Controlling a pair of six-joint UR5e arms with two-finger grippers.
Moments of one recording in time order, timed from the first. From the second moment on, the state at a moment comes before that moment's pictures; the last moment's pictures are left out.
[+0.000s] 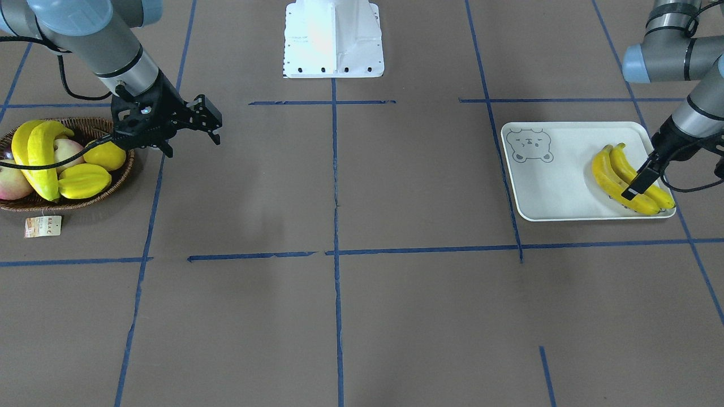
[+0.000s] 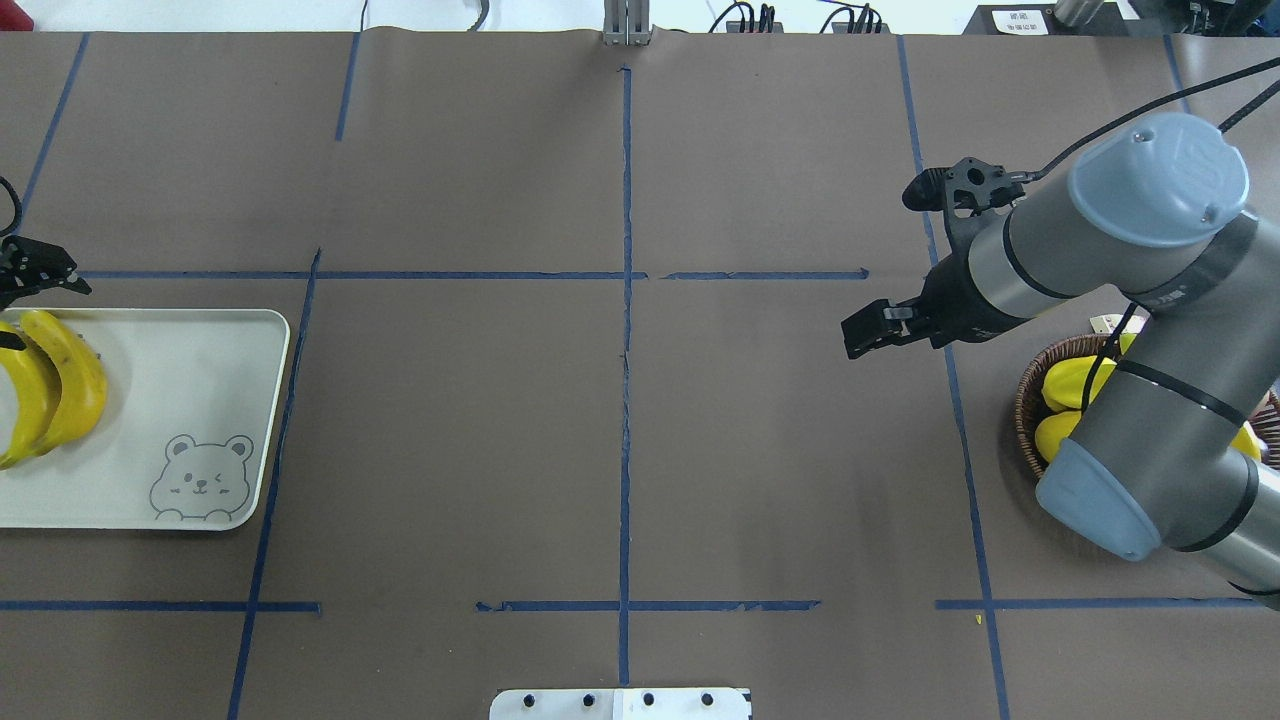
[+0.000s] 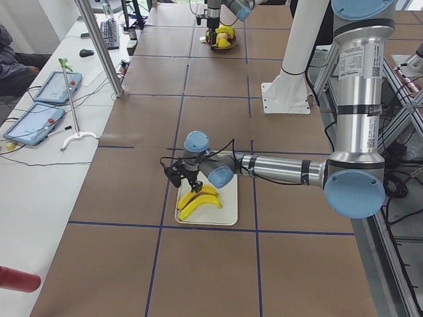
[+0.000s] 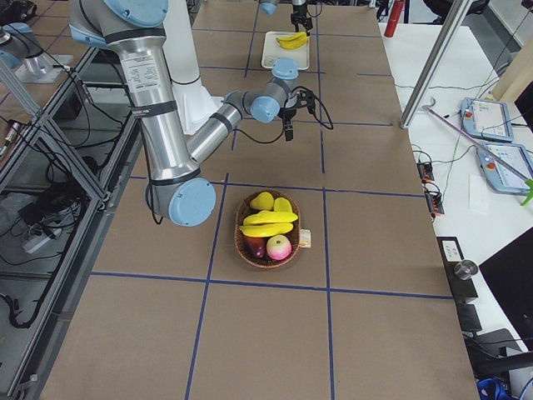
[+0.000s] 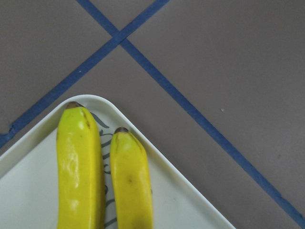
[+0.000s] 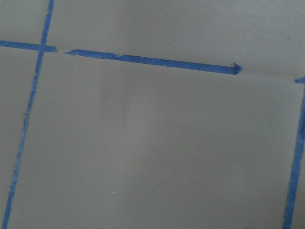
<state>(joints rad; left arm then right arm) -1.07 -1.51 -1.67 -2.26 -2.14 -1.55 0.76 -1.34 2.02 -1.44 2.10 0.88</state>
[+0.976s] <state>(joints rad) -1.00 -1.52 -1.79 -2.26 -2.16 -1.55 0.88 -1.85 2.12 -1.17 2.10 0.60</state>
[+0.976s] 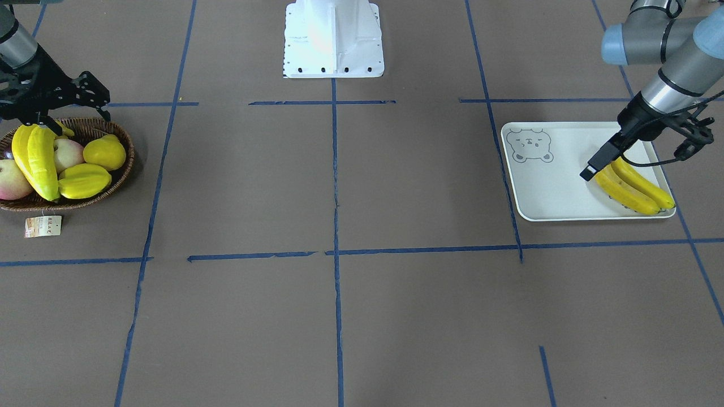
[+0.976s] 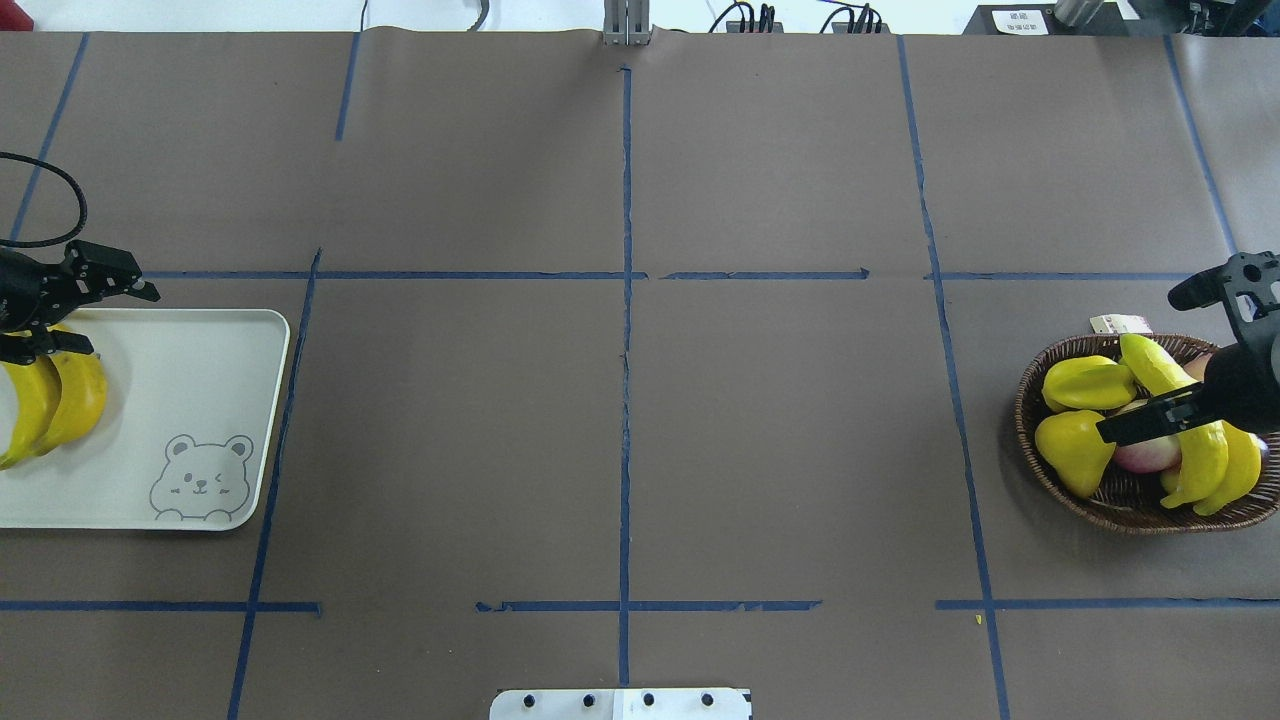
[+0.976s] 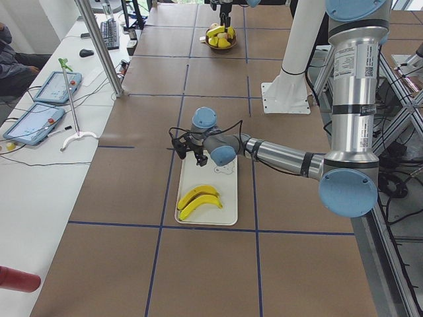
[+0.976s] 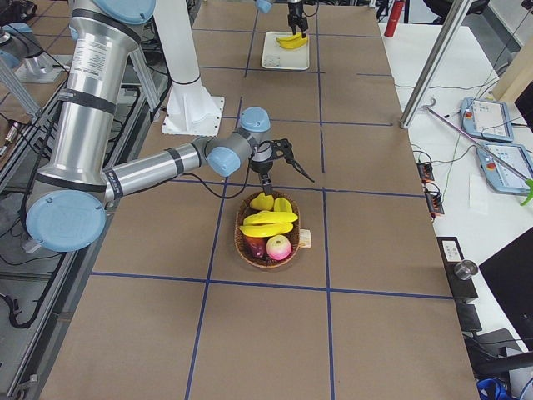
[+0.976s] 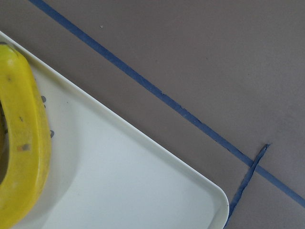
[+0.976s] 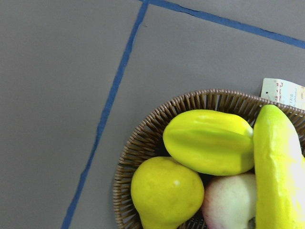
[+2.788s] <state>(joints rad) -0.97 -1.53 -1.79 -2.26 -2.16 -1.56 0.88 -1.84 1.97 -1.16 2.09 0.51</state>
